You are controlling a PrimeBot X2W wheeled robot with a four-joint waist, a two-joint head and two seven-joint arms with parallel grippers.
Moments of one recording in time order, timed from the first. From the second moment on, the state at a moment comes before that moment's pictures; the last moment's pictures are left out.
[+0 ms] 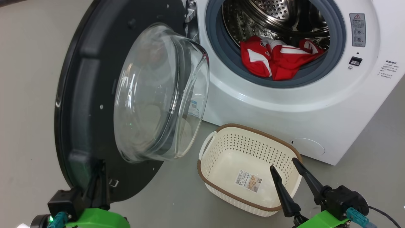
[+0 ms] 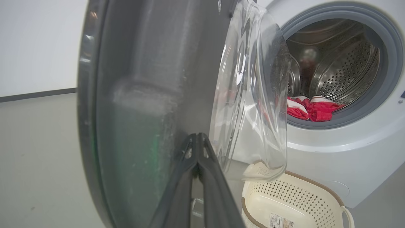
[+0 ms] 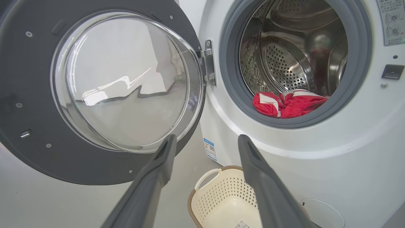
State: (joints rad) left arm -0.08 0.23 -0.23 0.05 -0.39 0.29 -0.09; right arm 0.04 -0.05 0.16 0.12 0.25 0.12 -0.21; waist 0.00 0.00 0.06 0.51
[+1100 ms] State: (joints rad) left arm -0.26 0.29 -0.14 0.25 -0.43 0.29 -0.18; right arm 0.04 -0.05 0.14 0.05 0.19 0.12 -0.13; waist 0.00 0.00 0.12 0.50
